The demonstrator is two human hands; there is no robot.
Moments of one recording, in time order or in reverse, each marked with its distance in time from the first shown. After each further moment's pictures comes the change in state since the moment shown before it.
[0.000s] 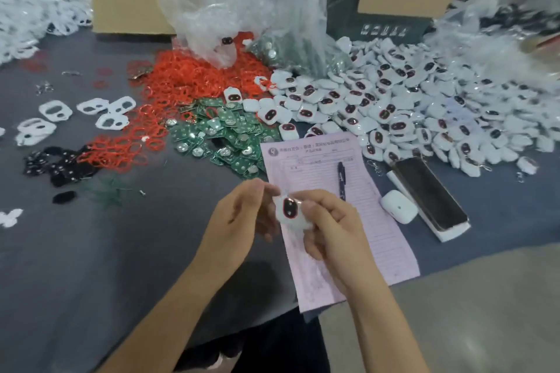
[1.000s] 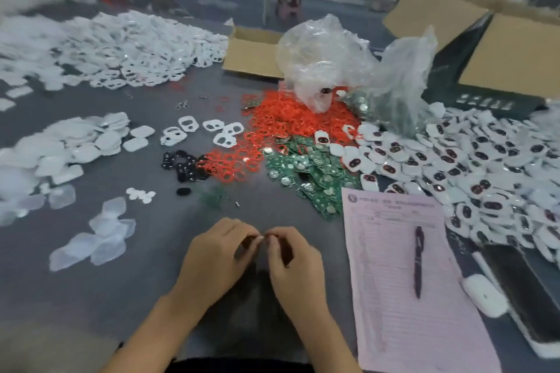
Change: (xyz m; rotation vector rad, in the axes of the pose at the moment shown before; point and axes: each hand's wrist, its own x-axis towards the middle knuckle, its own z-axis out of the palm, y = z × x) left_hand -0.051 -0.018 -0.128 1.161 0.375 0.444; right_hand 0.018 0.066 0.125 -0.726 -0.104 -0.348
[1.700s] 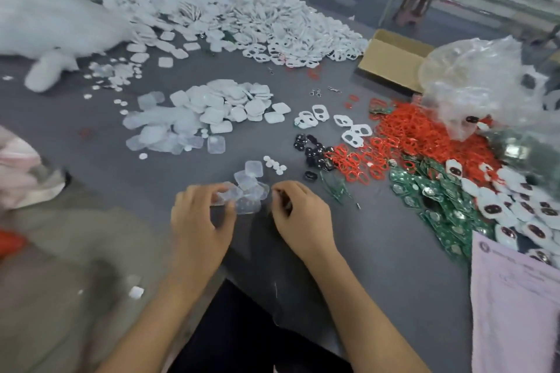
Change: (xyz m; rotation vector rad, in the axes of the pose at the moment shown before) left_hand -0.104 -0.097 -0.114 0.106 0.458 -0.678; right_hand 0.040 -0.090 0.153 -0.207 -0.269 -0.500
